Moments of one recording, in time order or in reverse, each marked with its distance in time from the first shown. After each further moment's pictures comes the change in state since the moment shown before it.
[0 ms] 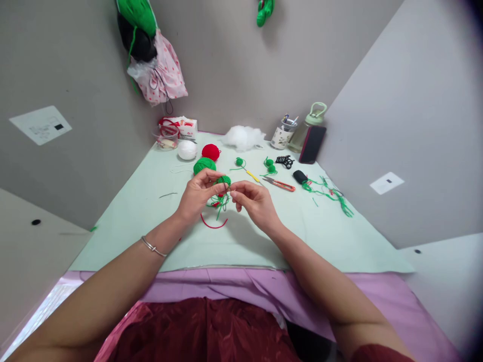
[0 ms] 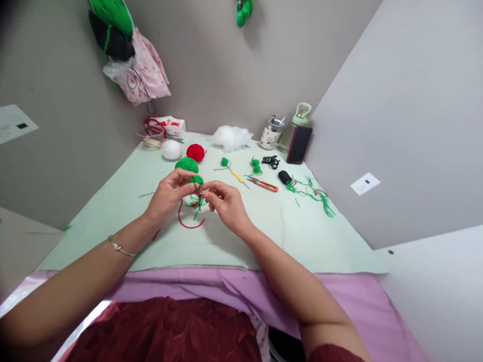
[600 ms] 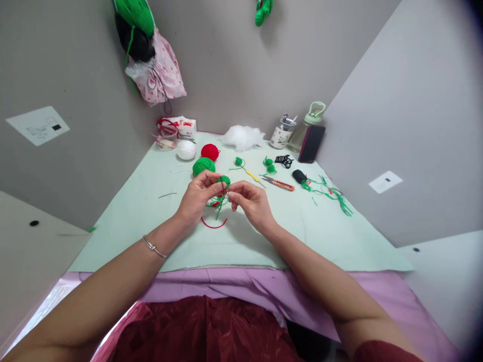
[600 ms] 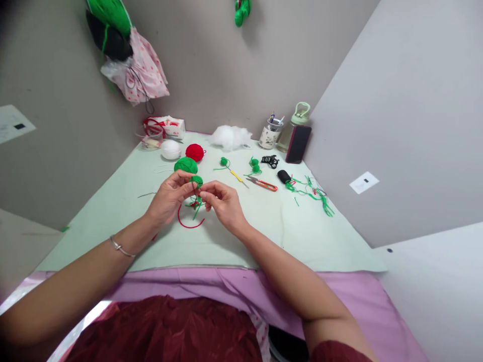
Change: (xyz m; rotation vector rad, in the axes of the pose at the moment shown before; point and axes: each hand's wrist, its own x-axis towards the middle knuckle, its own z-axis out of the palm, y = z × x) left_hand -0.001 -0.004 0.003 -0.135 0.027 -0.074; right_hand 0.001 0.007 0.007 0.082 0.018 -0.019
